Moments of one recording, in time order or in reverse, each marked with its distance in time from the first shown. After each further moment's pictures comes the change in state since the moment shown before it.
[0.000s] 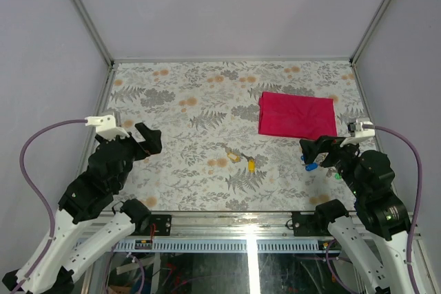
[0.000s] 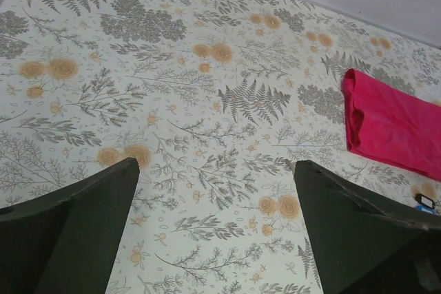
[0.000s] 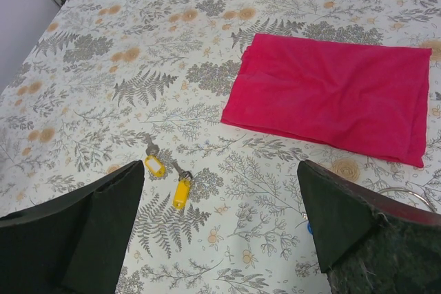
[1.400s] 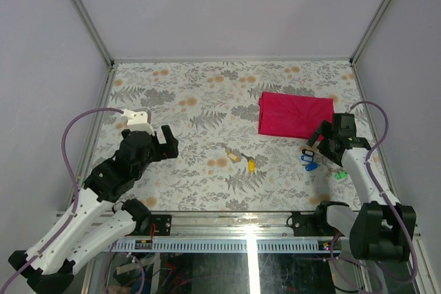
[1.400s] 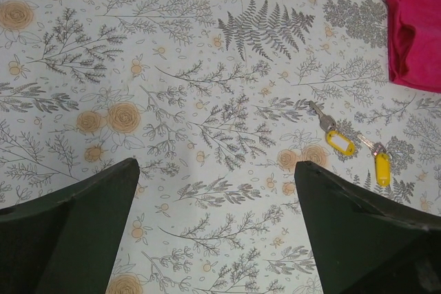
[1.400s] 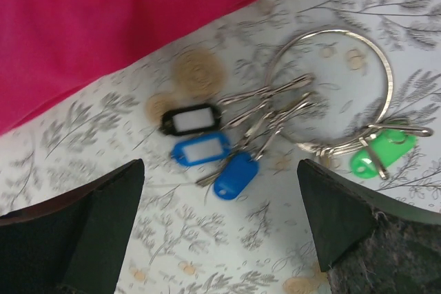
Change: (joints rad) left arm 0.000 0.158 -0.101 0.025 0.119 0.025; right arm -0.349 0.729 -0.134 0.066 0.098 0.253
